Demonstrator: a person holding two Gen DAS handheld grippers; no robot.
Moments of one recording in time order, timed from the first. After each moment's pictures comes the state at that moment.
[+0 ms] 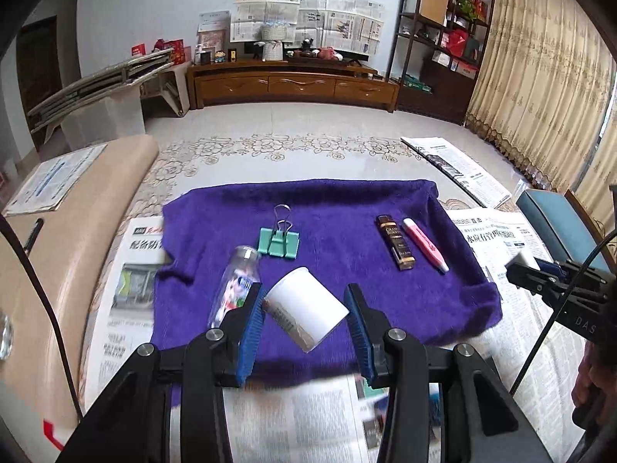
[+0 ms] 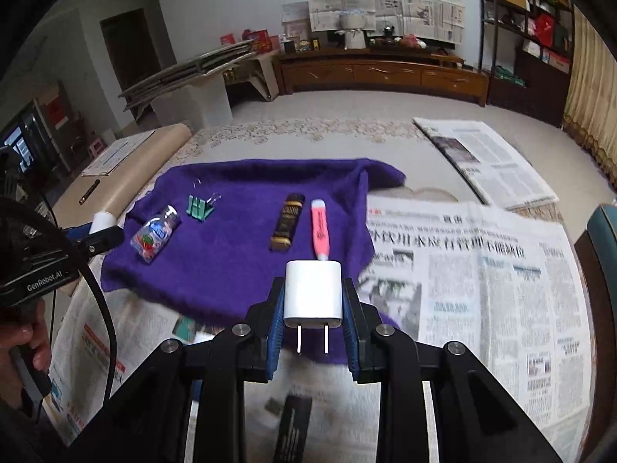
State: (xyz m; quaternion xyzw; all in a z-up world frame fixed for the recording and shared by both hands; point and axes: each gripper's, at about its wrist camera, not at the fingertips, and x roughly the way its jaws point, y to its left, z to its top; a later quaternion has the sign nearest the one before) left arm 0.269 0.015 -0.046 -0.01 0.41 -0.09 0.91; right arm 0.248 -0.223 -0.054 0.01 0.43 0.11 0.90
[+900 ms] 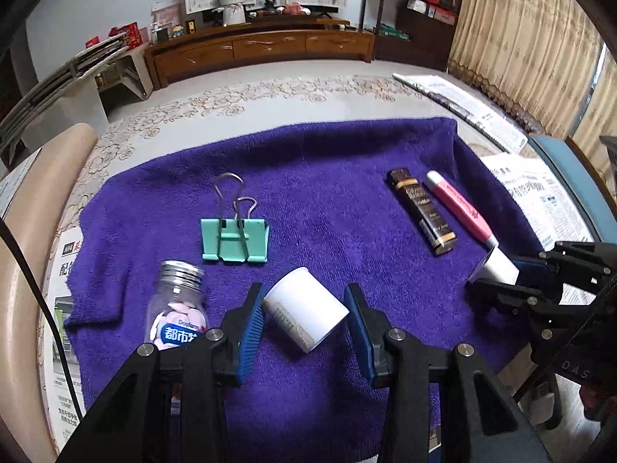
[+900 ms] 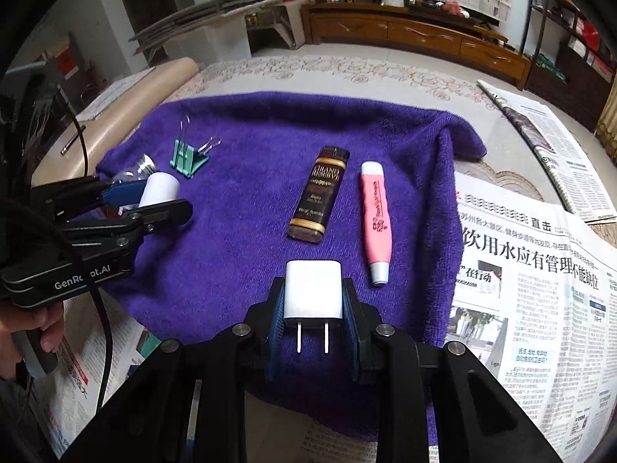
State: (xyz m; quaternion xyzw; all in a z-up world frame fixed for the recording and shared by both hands) left arm 0.335 -0.016 -0.119 0.06 0.48 -0.13 0.87; right arm 0.310 -0.177 -0.129 -0.04 0.50 0.15 0.85
